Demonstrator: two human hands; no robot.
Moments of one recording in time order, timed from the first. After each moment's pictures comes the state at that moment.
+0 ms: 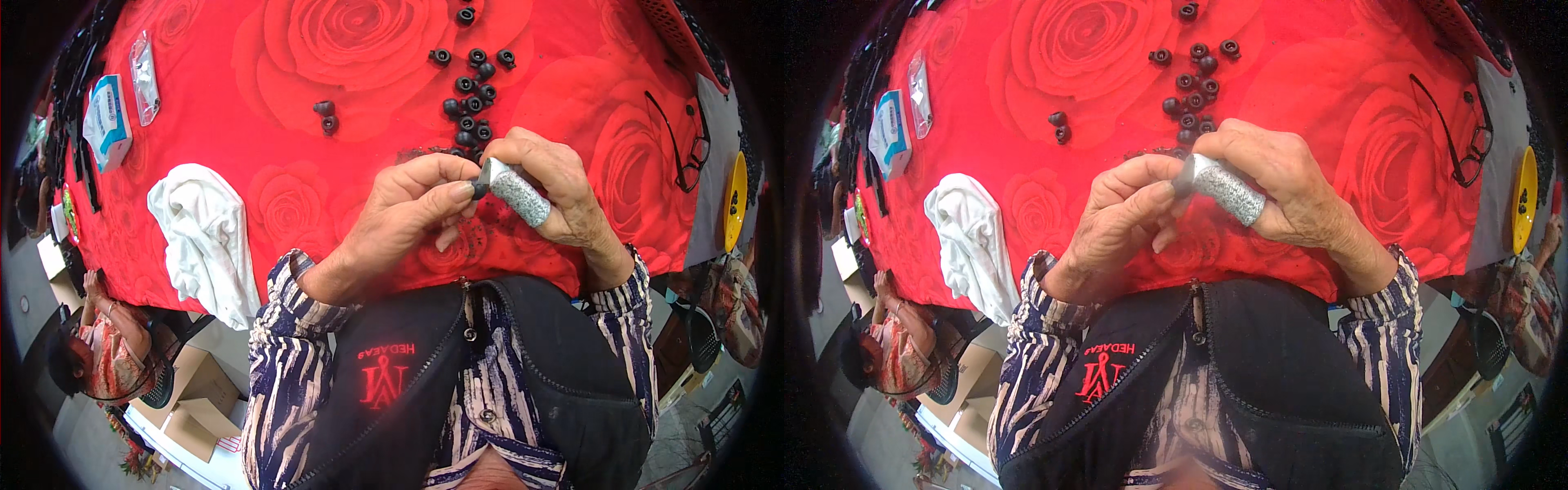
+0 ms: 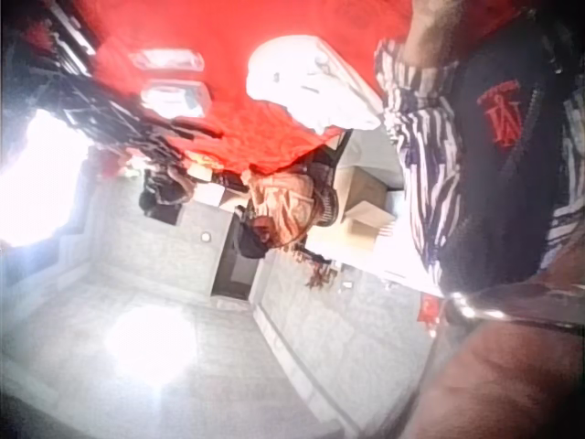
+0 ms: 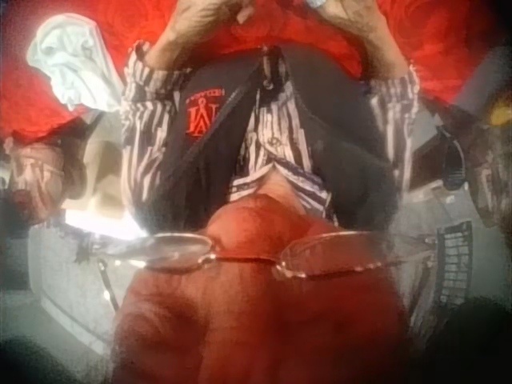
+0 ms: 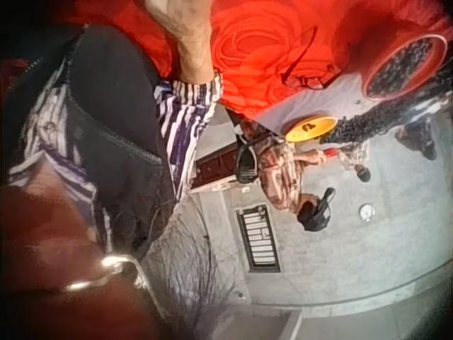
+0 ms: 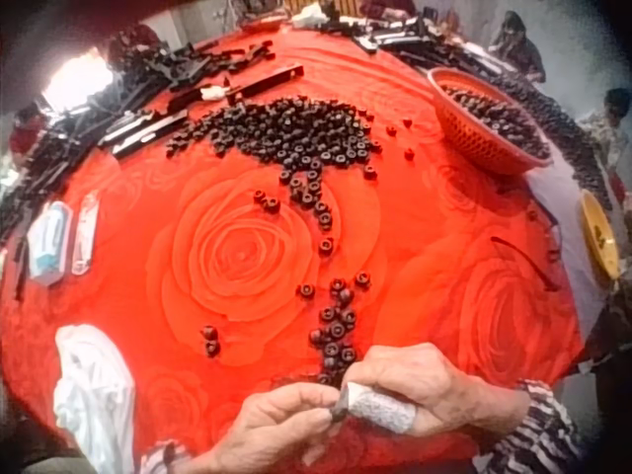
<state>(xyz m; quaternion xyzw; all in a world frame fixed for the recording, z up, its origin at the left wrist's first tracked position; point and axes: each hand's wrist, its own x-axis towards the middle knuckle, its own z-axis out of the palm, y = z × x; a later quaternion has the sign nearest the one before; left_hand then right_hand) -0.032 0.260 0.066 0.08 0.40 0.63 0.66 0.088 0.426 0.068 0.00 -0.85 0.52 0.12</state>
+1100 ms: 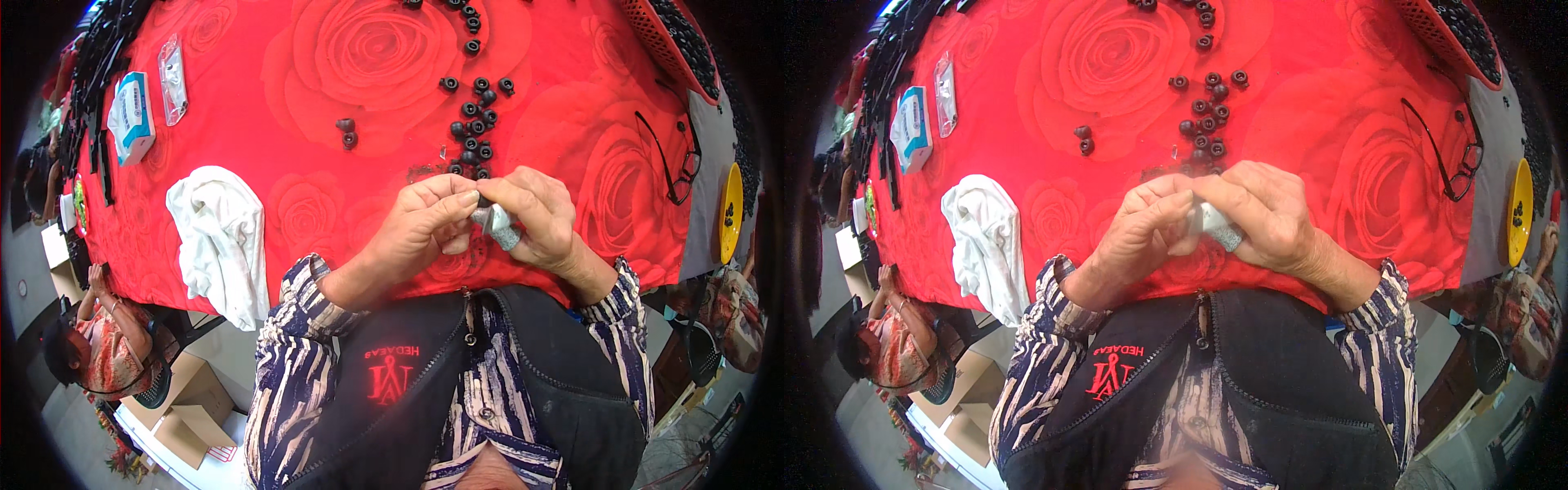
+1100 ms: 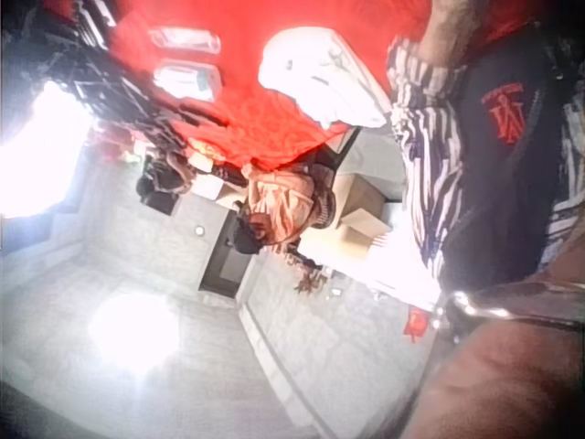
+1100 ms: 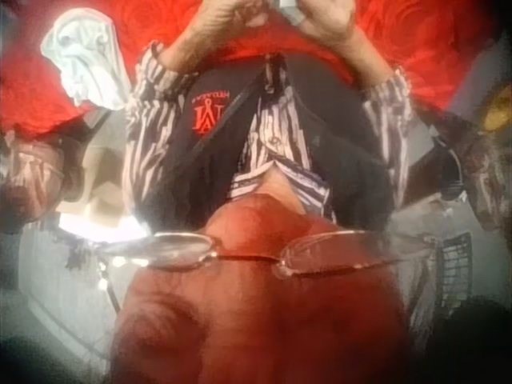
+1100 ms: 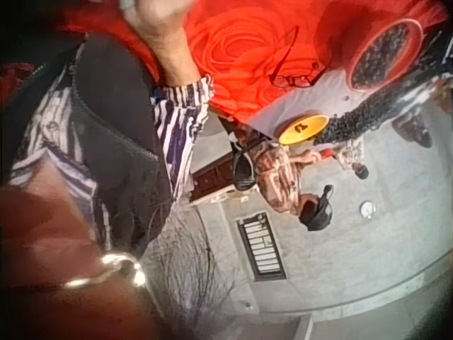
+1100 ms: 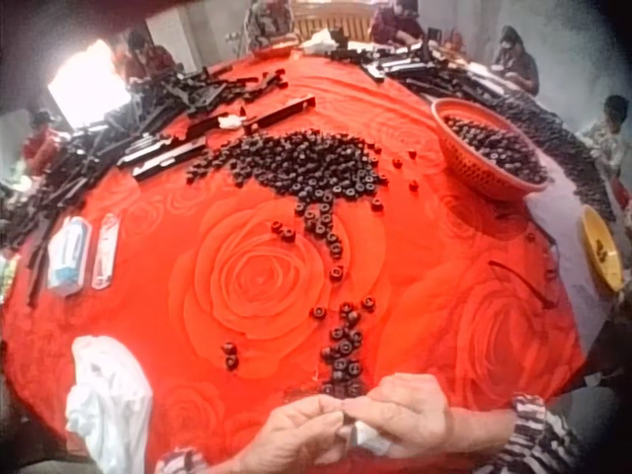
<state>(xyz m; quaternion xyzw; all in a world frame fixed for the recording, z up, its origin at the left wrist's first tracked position) -0.025 0.261 0.051 0.02 0.31 0.67 0.68 0.087 0.403 0.059 0.05 -0.88 0.35 0.33</state>
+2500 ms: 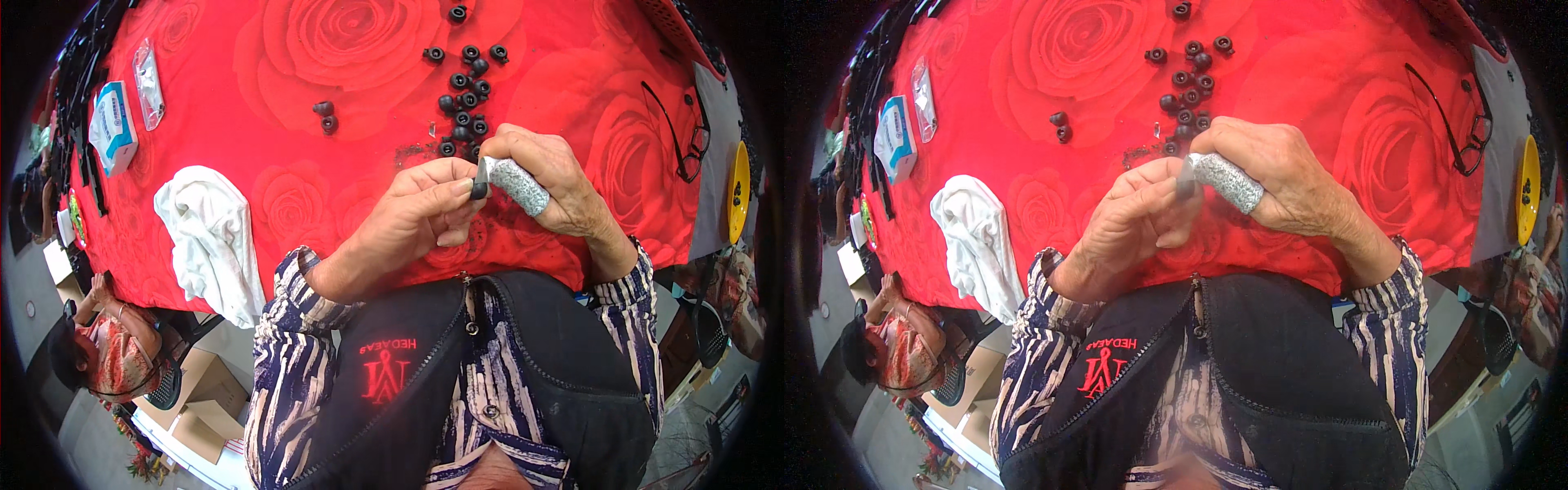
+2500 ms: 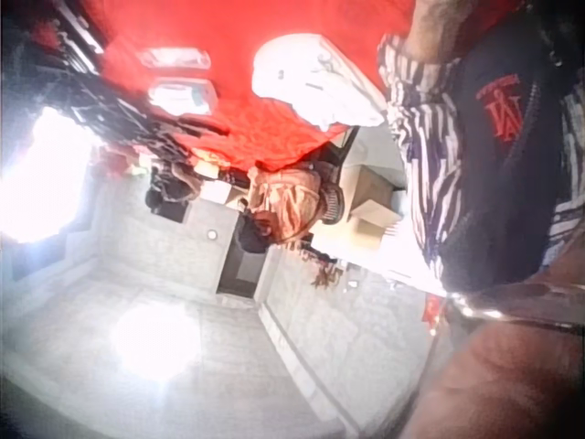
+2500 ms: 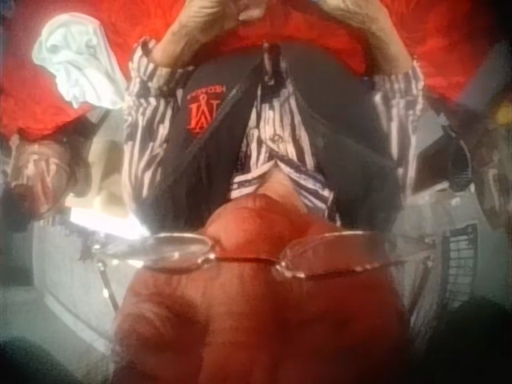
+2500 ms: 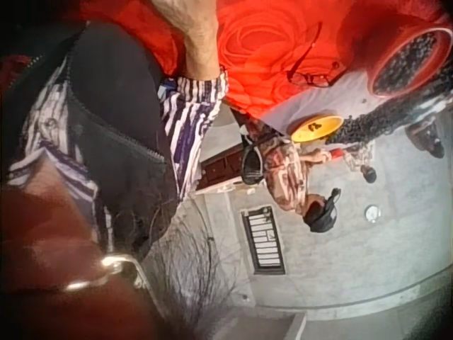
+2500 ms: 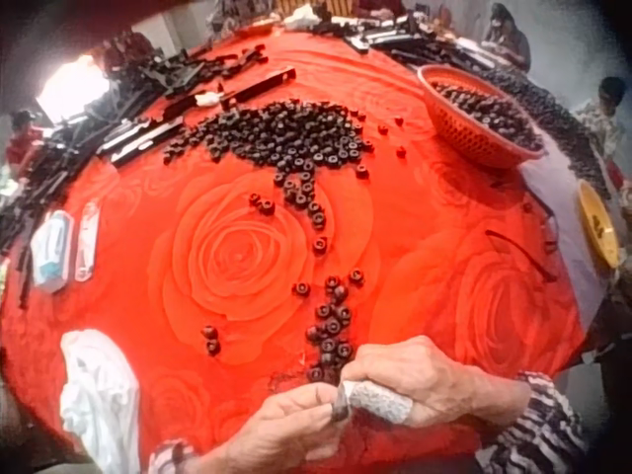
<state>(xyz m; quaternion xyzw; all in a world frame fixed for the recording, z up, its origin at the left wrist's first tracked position) -0.028 0.261 0.054 0.03 0.27 0.63 0.72 0.089 0.429 0.065 0.00 -0.86 0.51 0.09</state>
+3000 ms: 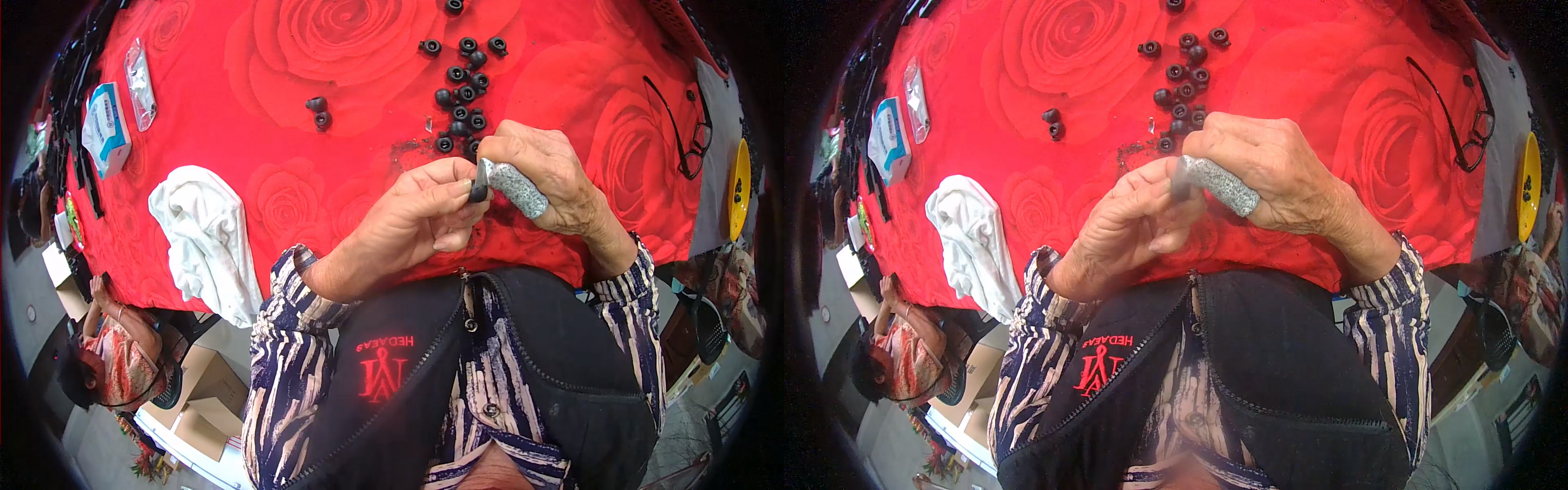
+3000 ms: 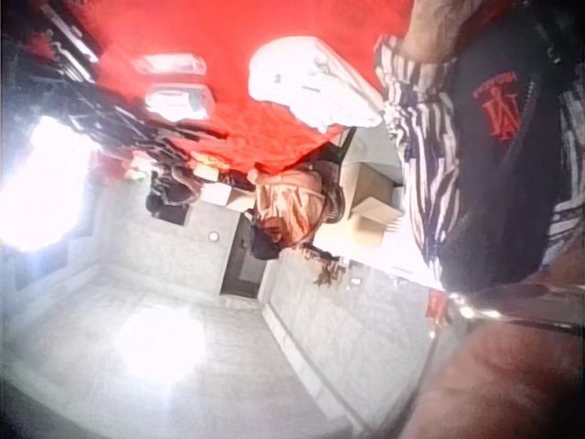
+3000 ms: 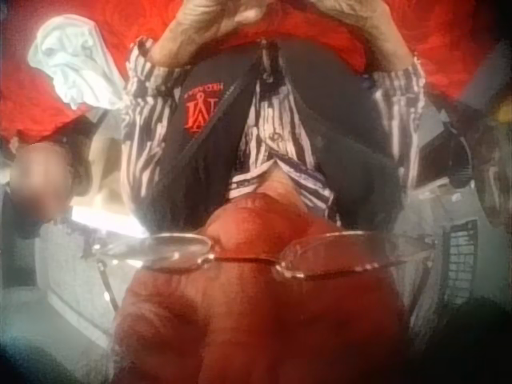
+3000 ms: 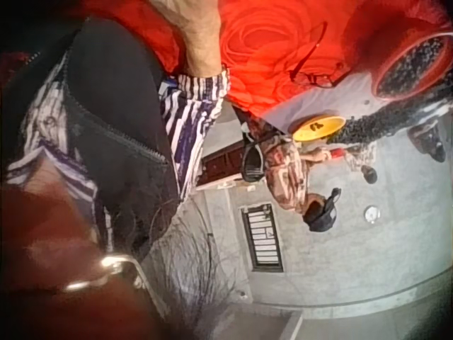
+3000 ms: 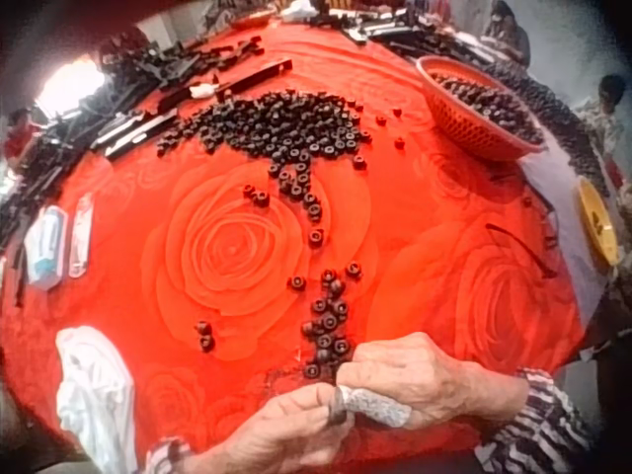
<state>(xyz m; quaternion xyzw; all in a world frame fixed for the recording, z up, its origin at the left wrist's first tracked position) -0.024 0.262 0.054 -0.03 0.21 0.63 0.74 0.088 0.428 0.062 0.05 -0.88 0.46 0.13</state>
